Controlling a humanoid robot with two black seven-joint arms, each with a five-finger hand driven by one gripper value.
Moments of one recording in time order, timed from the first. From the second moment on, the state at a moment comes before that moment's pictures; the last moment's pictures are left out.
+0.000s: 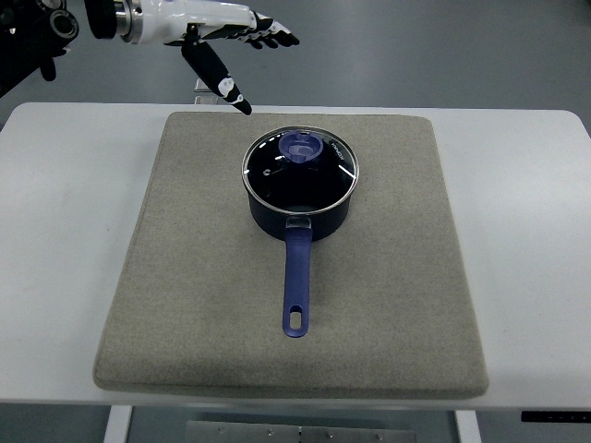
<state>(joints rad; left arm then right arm) -1.42 0.49 -0.34 -0.88 1.23 -0.61 -0.22 0.00 0.00 -0.05 0.20 -0.01 0.03 0.06</state>
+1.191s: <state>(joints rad) -1.52 0.27 -0.06 -0.87 1.41 -0.61 -0.22 -0.01 0.00 -0.05 0.20 -0.01 0.02 0.06</state>
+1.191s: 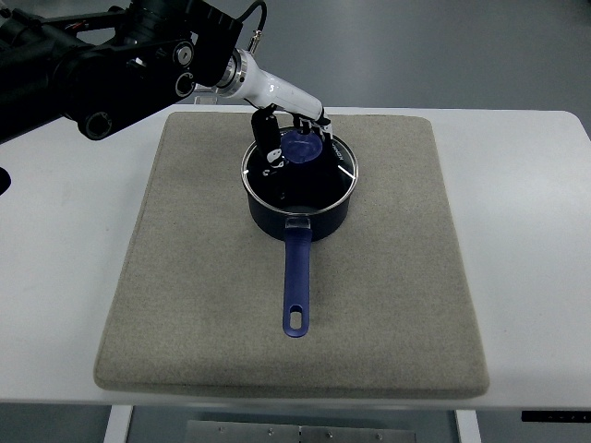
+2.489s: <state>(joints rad) -1.59 0.50 -0.05 -0.87 1.39 -0.61 -0.25 -0.01 0.00 -0.05 0.20 -0.01 0.03 0.06</state>
